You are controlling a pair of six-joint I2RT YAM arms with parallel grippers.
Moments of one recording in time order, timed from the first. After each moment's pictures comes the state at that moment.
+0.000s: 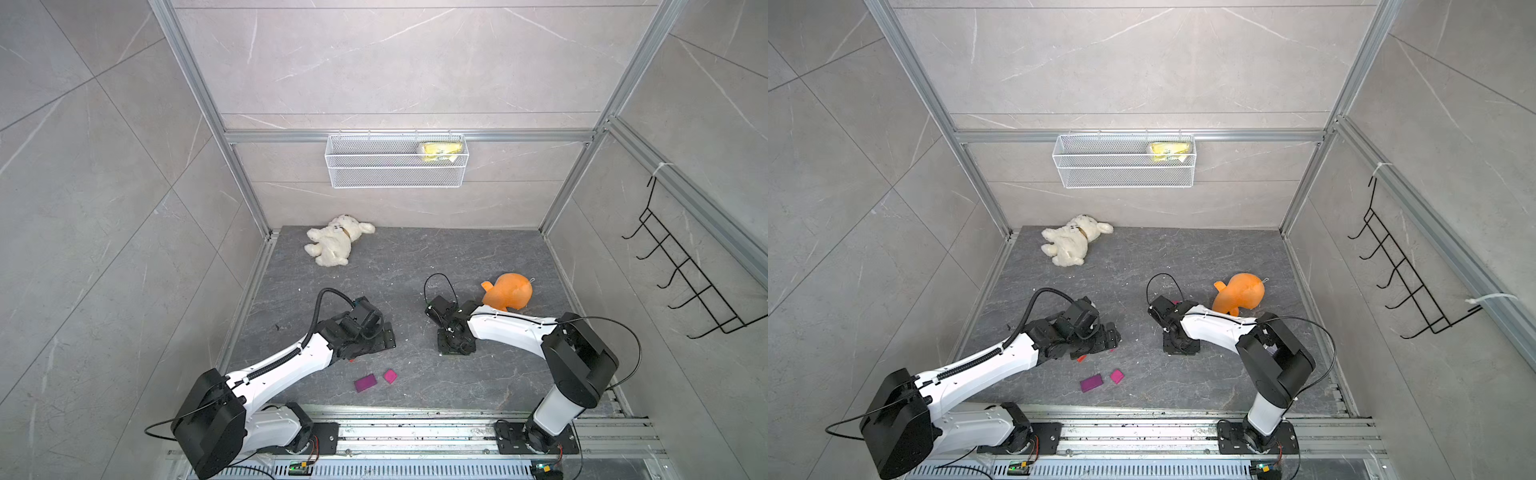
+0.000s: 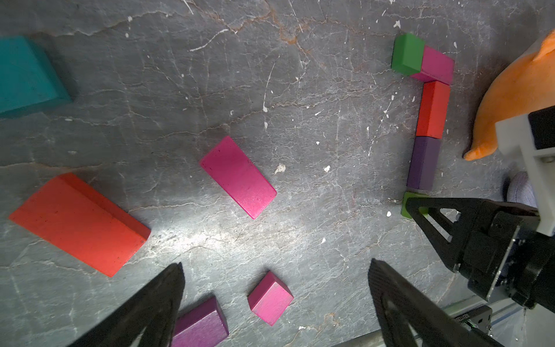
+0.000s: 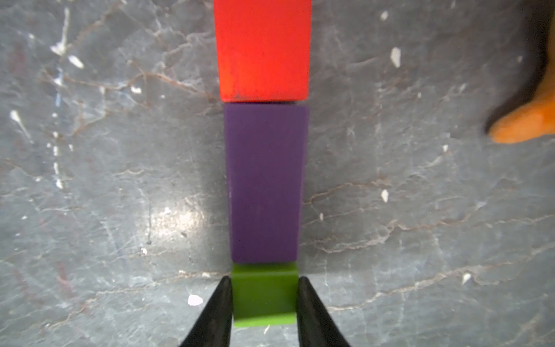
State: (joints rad) left arm -0.77 1.24 0.77 -0.57 0.01 -0.89; right arm 0.74 1.71 1.01 -0.80 0.15 0.76
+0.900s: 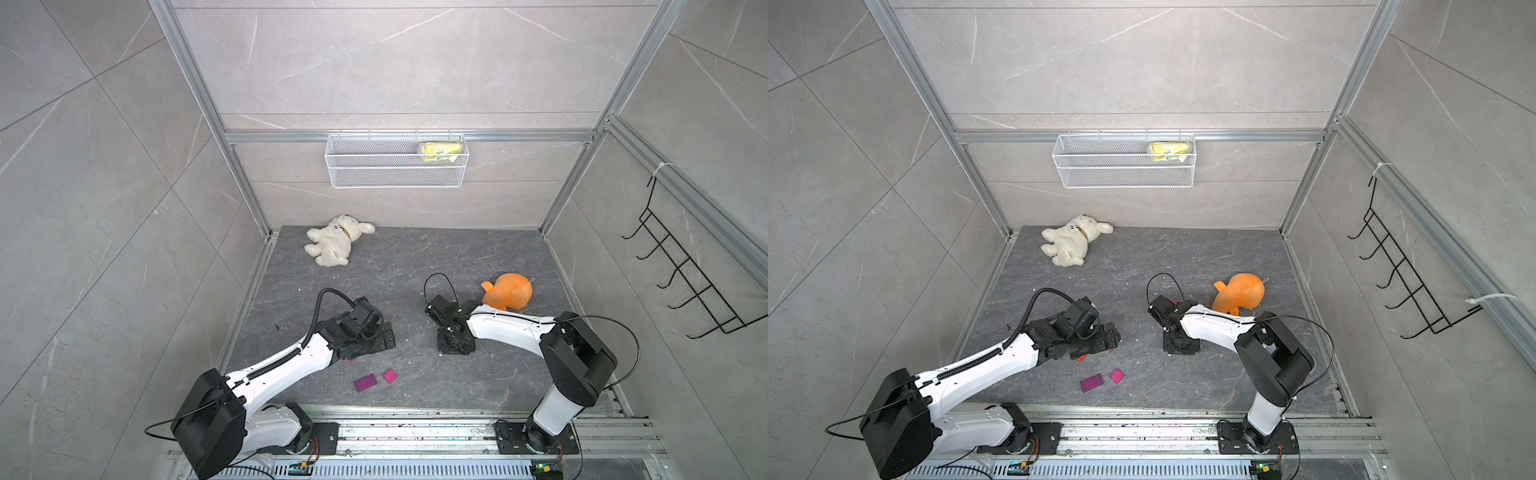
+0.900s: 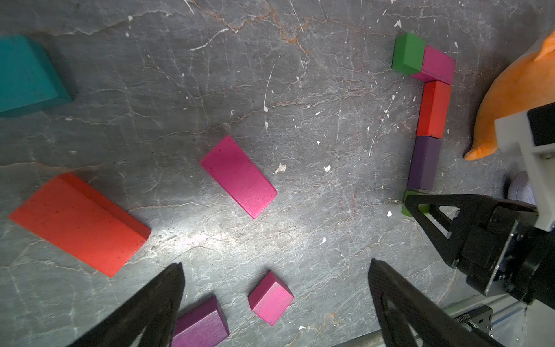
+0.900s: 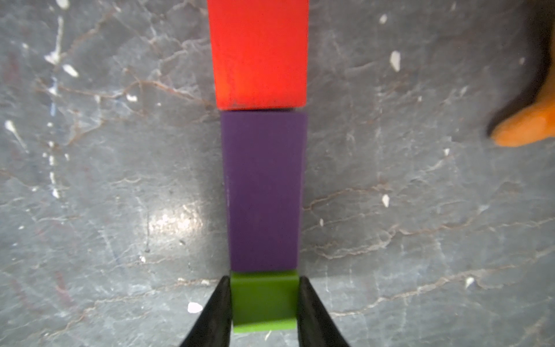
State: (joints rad) left arm -0.77 1.23 0.77 -0.57 0.01 -0.89; right arm 0.73 1.72 1.02 -0.79 0.15 0.77
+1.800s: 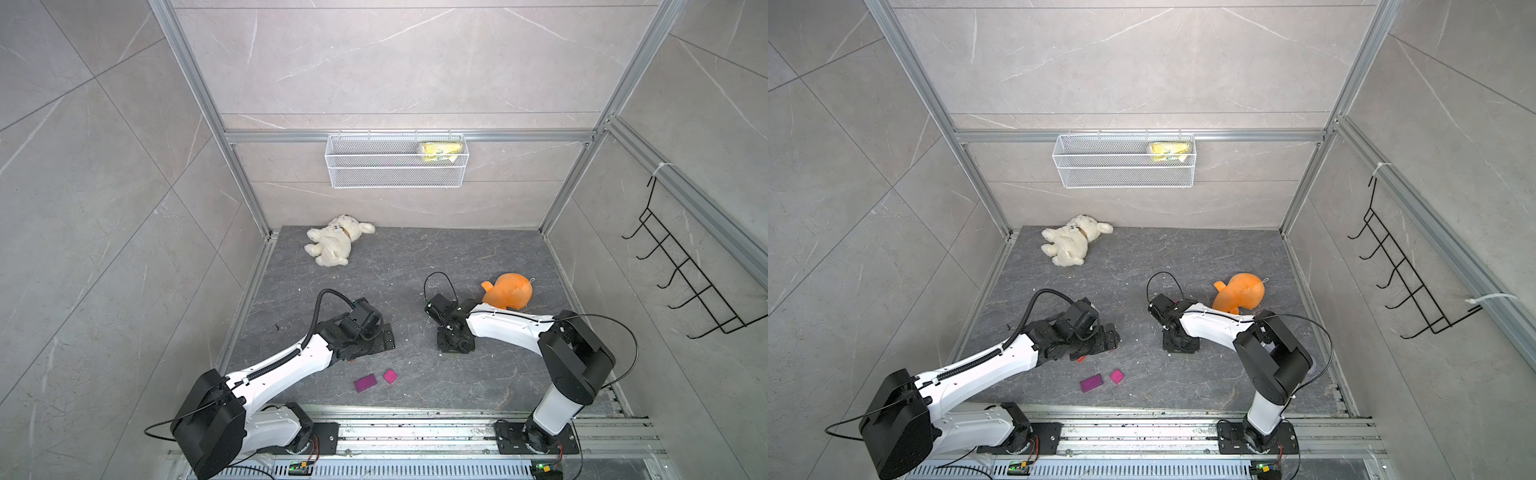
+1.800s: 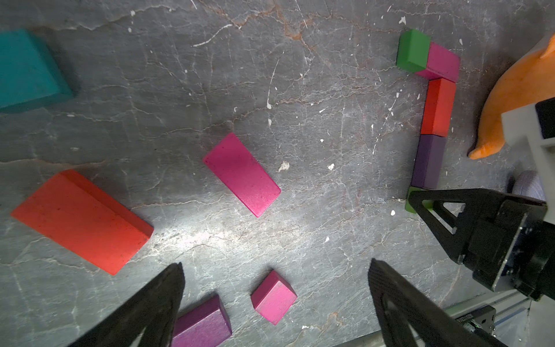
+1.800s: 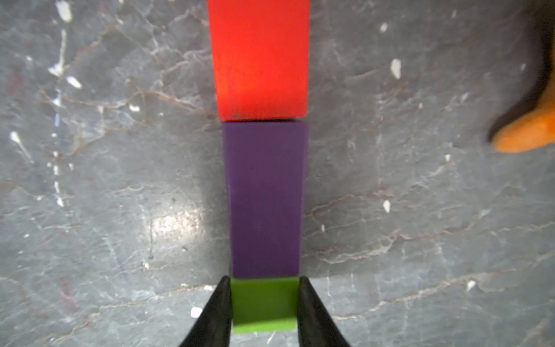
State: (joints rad) left arm -0.77 1.23 0.76 -0.57 0.01 -0.89; right arm 0.72 1.73 1.03 -0.80 0.15 0.77
